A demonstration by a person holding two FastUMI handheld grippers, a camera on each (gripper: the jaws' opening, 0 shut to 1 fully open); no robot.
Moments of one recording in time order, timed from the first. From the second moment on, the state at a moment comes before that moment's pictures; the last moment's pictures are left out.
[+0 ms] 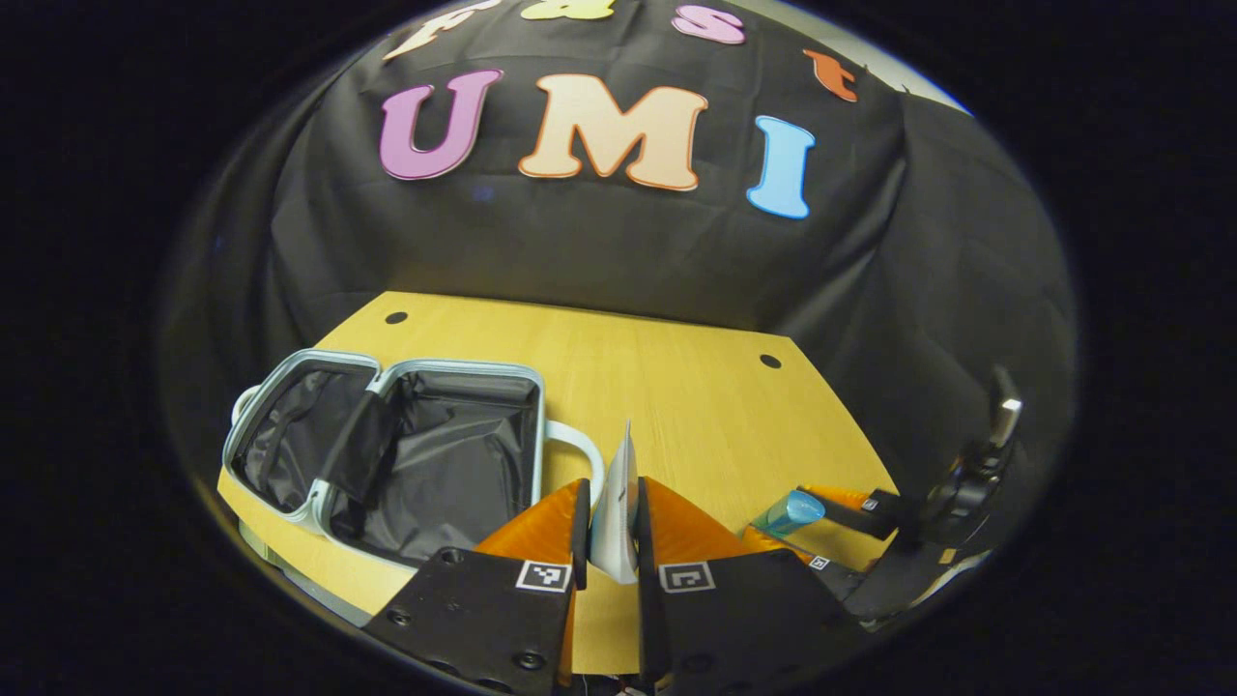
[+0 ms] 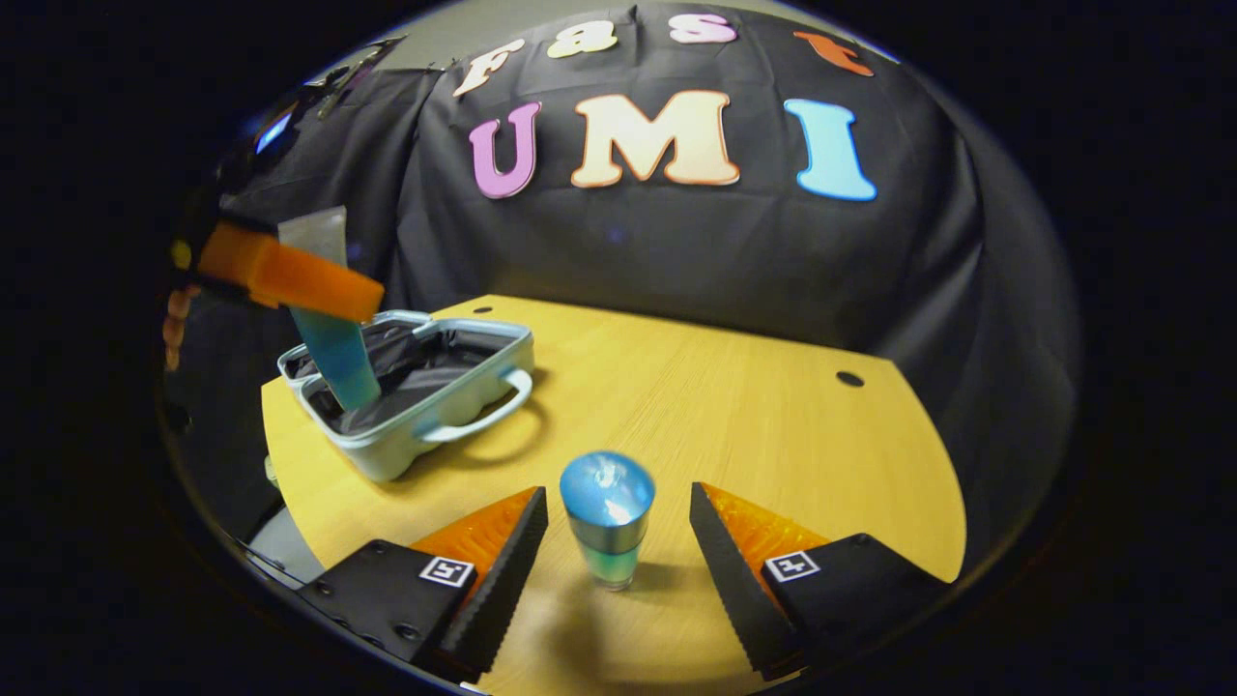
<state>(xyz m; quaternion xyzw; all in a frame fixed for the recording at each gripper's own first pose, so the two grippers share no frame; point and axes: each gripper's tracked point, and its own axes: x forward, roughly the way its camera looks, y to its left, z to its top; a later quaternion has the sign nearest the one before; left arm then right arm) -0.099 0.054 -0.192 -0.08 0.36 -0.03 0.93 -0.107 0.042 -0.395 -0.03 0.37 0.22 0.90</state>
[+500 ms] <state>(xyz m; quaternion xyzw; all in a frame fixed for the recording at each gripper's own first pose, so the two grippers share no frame) -0.124 0.149 -0.223 -0.05 0.43 0.03 0.90 -0.106 0.058 -0.388 -0.01 0.43 0.22 0.88</state>
